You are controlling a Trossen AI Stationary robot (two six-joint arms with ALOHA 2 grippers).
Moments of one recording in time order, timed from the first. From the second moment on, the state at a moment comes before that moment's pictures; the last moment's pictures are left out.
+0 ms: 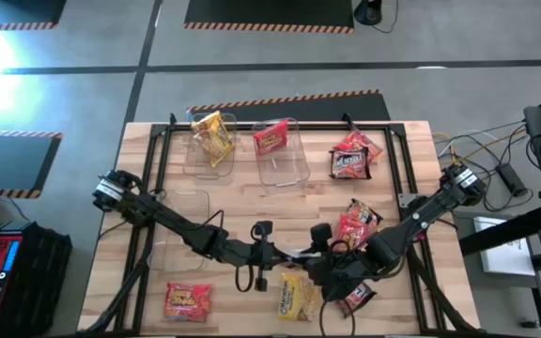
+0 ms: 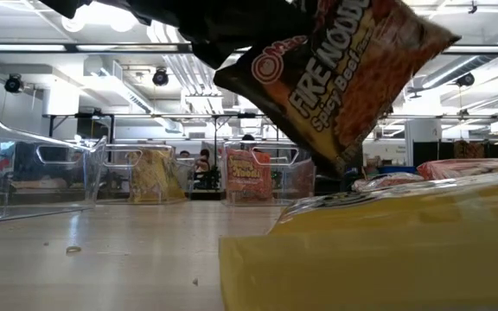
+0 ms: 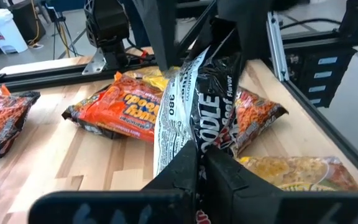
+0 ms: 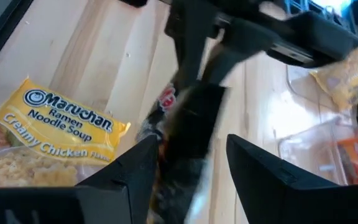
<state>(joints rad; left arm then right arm) -0.44 1.79 0.99 0.48 -0.38 -0.03 0.61 1.63 1.37 -0.66 0.52 0.12</state>
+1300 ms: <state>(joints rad) -0.41 1.23 0.99 -0.51 -0.53 -0.43 0.60 1.56 1.31 -0.79 0.52 0.44</state>
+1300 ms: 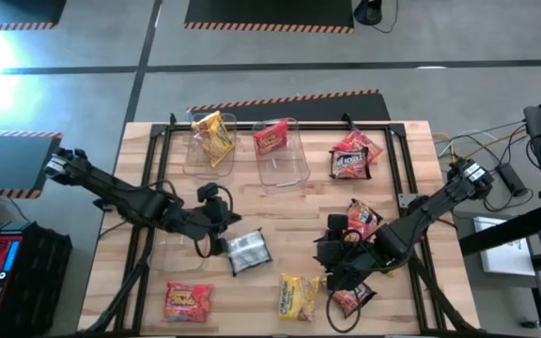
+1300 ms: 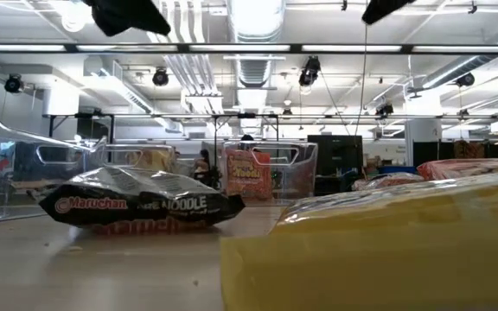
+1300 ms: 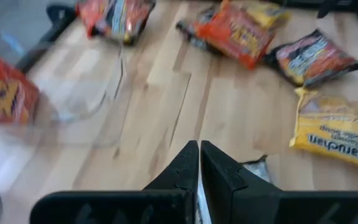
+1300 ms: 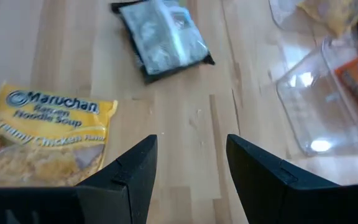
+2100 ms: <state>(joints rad) -0.46 1.49 1.00 -0.60 -0.20 -0.77 0.52 1.95 1.27 -0.24 0.54 0.26</state>
